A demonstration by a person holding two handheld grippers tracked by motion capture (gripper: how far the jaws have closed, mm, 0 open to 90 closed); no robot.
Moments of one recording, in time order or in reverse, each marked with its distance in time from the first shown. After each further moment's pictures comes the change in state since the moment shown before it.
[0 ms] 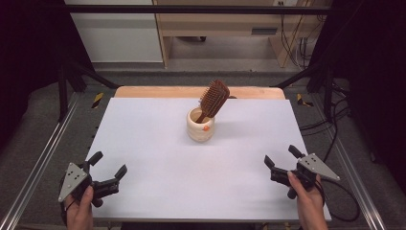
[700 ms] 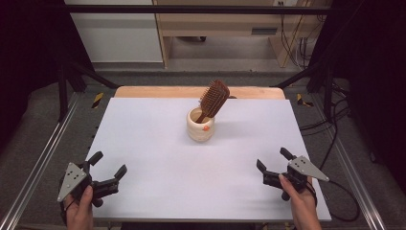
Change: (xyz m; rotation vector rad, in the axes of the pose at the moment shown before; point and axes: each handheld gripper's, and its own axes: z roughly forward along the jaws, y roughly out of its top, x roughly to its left) left arm 0.001 0.000 0.000 -0.004 -0.010 -0.012; right arm 0.014 -0.011 0.009 0.027 0.045 -0.036
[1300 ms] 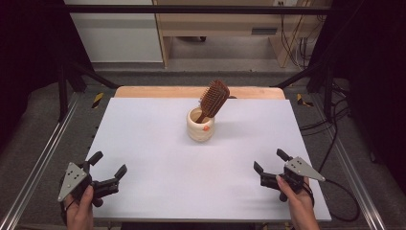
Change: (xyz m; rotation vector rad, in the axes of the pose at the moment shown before) left arm 0.000 0.000 0.000 0.002 0.005 0.002; right arm 0.004 -0.007 0.005 0.017 0.031 -0.006
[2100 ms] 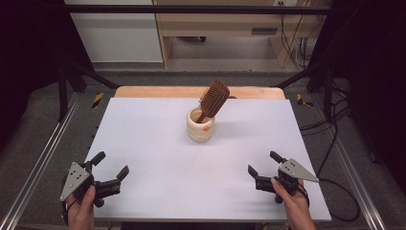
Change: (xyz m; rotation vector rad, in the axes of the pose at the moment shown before) left arm -0.003 -0.001 0.002 0.013 -0.027 0.009; right arm 0.012 -0.005 0.005 0.007 0.061 -0.009
